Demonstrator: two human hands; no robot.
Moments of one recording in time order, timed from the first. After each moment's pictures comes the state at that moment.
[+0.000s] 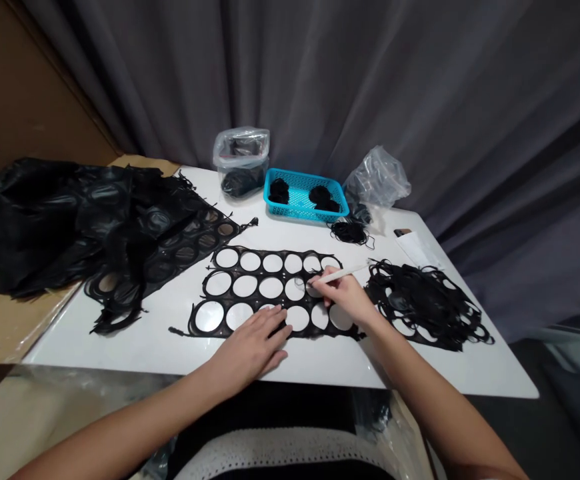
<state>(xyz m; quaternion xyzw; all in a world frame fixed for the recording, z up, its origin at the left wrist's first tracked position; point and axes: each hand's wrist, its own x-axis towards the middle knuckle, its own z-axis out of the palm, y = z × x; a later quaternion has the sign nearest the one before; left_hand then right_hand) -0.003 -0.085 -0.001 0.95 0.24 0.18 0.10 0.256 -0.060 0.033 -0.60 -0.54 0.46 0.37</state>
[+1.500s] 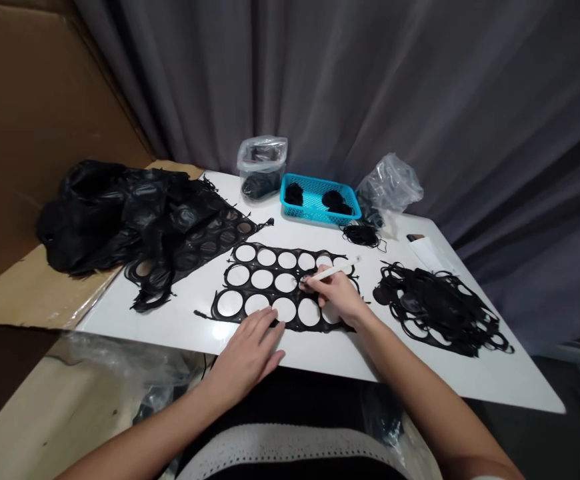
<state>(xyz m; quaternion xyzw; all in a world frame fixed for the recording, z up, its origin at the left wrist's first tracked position) -0.031 -0.128 -0.008 0.91 0.34 0.22 0.08 0.217 -0.059 0.023 -0.57 -0.52 0.51 0.38</state>
